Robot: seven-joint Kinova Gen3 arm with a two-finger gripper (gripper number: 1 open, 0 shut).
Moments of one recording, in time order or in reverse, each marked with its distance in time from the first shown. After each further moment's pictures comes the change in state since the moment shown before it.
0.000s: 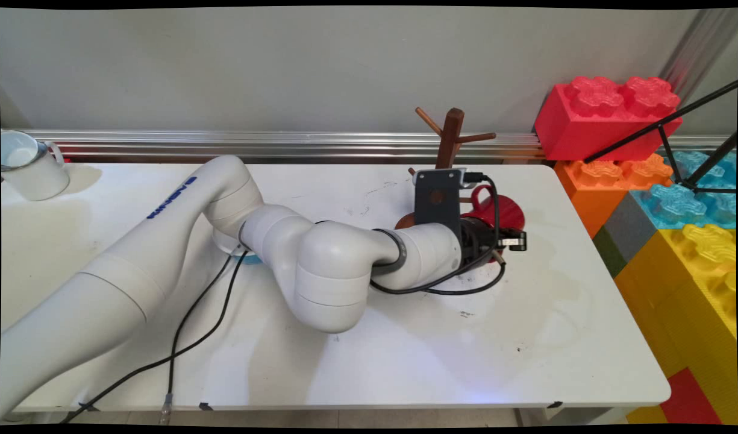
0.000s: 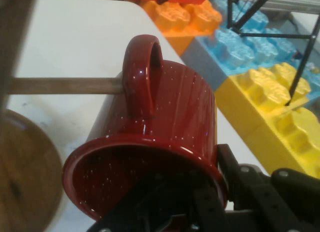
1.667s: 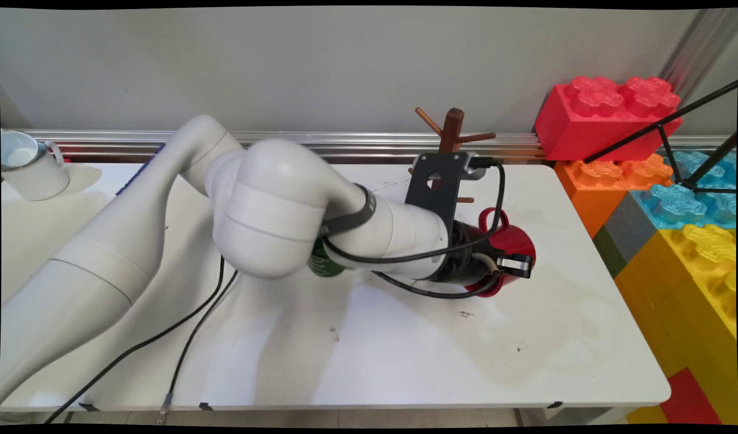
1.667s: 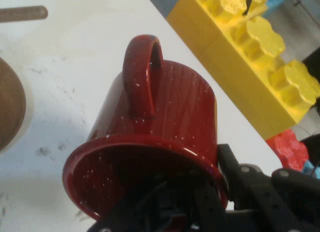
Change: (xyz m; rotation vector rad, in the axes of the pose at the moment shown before) arm 0.043 0.029 -0.074 -0.071 -0.281 0.060
